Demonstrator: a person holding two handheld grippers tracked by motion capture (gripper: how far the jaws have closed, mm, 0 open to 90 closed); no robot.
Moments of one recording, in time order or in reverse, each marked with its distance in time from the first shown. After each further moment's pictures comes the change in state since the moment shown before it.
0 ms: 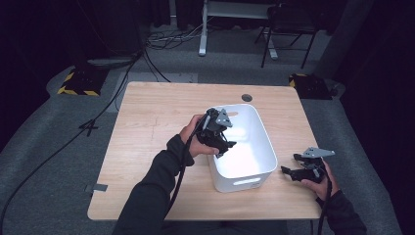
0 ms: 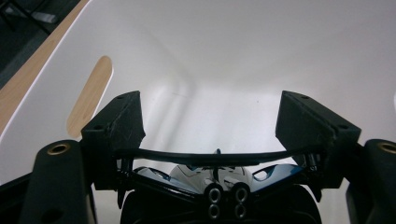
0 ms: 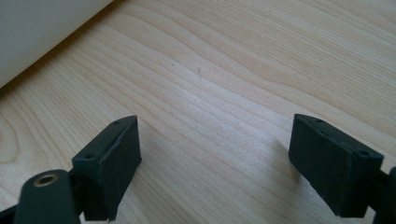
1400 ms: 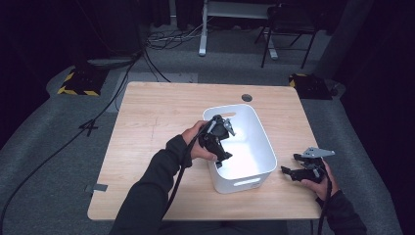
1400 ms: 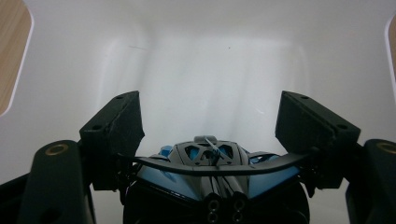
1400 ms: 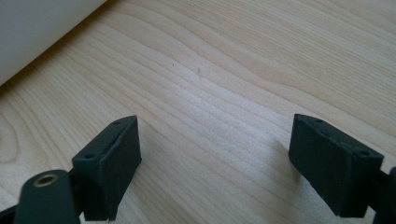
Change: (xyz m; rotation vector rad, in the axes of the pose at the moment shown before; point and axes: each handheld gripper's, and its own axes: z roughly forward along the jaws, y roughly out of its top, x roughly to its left) left arm -0.005 -0.001 0.020 0.230 -0.127 0.027; right arm 0.000 0.000 0.000 0.000 0.000 0.000
